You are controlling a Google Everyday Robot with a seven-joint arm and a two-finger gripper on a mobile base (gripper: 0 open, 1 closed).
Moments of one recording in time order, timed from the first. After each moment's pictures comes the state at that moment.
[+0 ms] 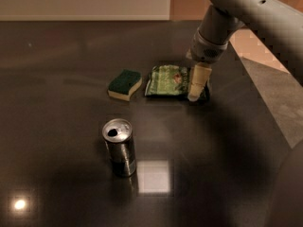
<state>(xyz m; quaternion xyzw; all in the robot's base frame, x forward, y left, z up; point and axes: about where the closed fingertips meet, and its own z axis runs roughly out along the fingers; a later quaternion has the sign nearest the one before) 0.629 -0.126 0.846 -0.67 0.73 0.05 0.13</state>
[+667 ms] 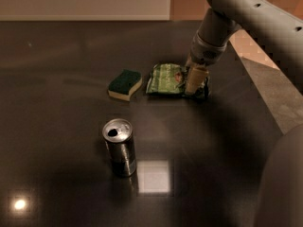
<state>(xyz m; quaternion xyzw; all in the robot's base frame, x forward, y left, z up) 0.637 -0.126 0.832 -0.67 0.73 0.06 0.12</state>
